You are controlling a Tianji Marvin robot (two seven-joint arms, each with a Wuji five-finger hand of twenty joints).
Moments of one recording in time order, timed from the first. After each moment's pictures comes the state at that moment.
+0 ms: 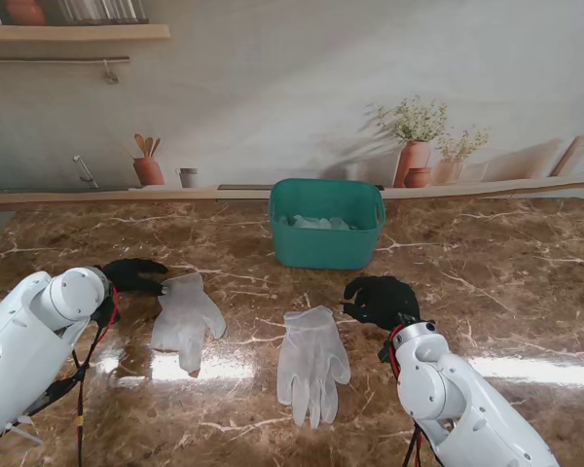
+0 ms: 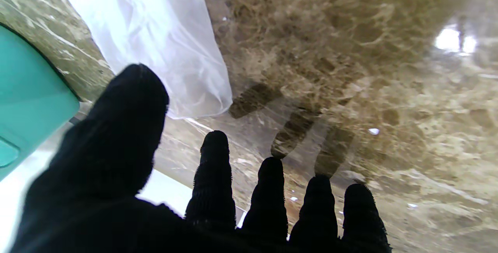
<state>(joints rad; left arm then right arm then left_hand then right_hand) 1.18 -1.03 -1.20 -1.10 0.52 0.14 -0.39 -1.56 -1.13 1.14 -1.48 -0.72 0.06 -0.26 0.62 -0.48 0.47 -0.12 0.41 -0.14 0.27 0.21 0.26 0.05 0.22 0.26 0.06 0.12 0.11 0.50 -0.07 0.08 0.16 0.62 0.35 -0.65 1.00 -0.14 0.89 -0.12 0.50 0.55 1.15 -0.07 0.40 0.50 0.98 0.01 0.49 0.52 0.50 0.14 1.09 0.60</state>
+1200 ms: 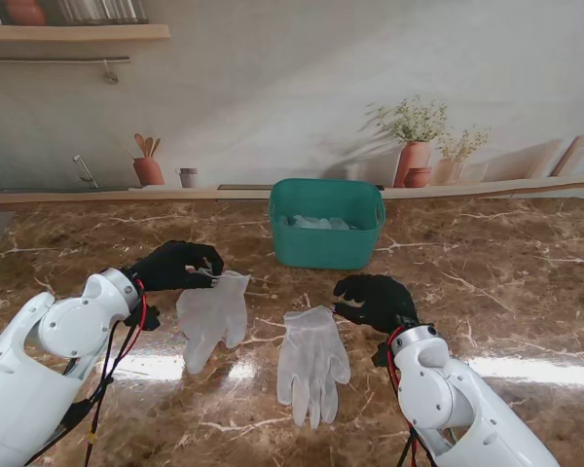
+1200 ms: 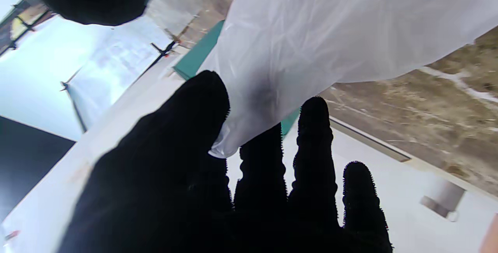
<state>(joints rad) 1.46 -1.05 -1.33 -1.61 0.42 -0.17 -0.34 -1.64 -1.14 1.18 -1.62 -0.66 0.03 -0.22 0.88 -0.46 0.59 -0.14 0.62 -0.25 0.88 0.83 1.13 -0.03 0.28 0.45 0.64 0.10 0.38 0.62 -0.06 0.10 0.51 0.85 0.34 -0.65 0.95 -0.14 0.82 -0.11 0.46 0.52 1.01 -0.07 0.35 0.50 0.89 0.01 0.43 0.52 0.42 0.14 1.03 0.60</state>
